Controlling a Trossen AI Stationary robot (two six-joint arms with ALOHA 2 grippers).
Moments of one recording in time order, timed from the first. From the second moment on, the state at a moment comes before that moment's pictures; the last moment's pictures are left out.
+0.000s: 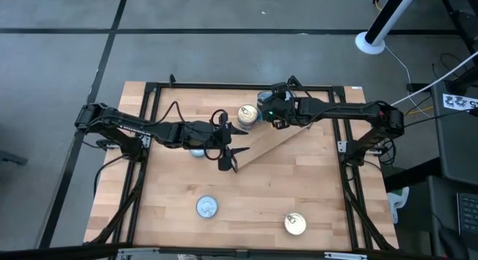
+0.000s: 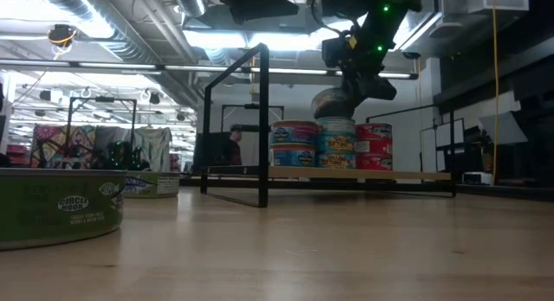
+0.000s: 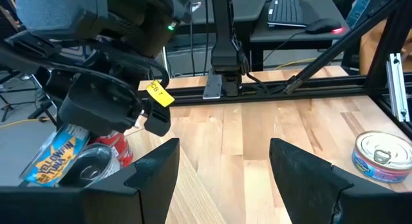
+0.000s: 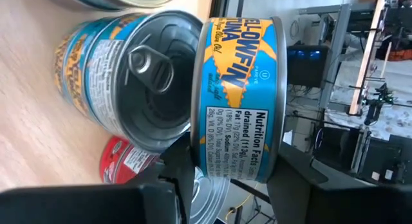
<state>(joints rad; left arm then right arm) -0.10 1.43 1.00 0.17 -0.26 0.08 -0.21 1.57 1.25 -0.68 0.69 -0.69</state>
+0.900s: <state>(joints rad) -0.10 1.43 1.00 0.16 -0.26 0.07 -0.21 1.57 1.25 -0.68 0.62 -0.69</state>
